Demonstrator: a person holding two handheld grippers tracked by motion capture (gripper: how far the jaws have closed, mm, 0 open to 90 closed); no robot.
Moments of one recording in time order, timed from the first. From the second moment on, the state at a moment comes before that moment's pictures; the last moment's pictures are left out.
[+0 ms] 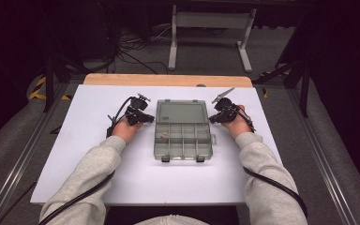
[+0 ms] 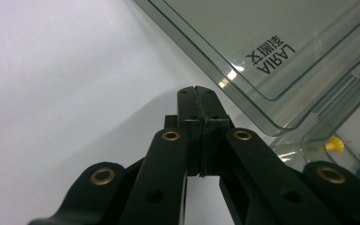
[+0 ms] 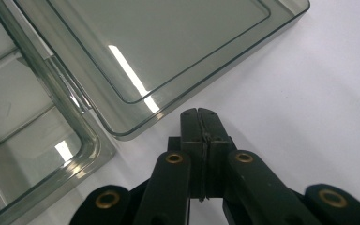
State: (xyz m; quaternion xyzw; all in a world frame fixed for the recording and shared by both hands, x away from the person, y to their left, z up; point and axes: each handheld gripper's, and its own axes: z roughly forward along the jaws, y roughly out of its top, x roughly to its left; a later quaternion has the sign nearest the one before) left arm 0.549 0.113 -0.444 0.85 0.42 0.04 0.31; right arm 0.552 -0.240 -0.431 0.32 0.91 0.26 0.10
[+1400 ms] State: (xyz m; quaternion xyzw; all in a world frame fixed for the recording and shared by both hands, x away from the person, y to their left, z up) left arm 0.554 0.107 -0.446 0.84 0.43 0.03 0.32; right arm 0.557 -0.232 -0.433 0.31 0.91 0.26 0.10
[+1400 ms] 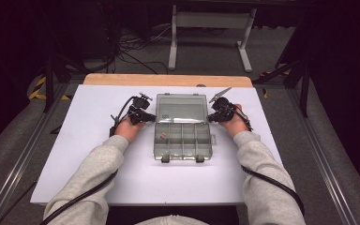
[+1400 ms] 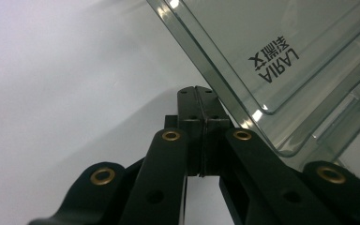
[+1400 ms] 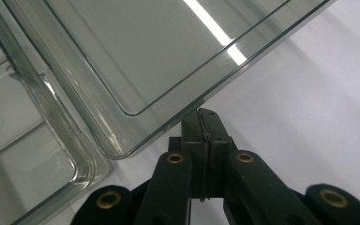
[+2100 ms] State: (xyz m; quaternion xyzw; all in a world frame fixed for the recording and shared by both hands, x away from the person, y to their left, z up) left arm 0.558 0.104 -0.443 0.84 0.43 0.04 0.34; right arm 0.561 -0.235 -0.430 0.31 0.90 0.29 0.11
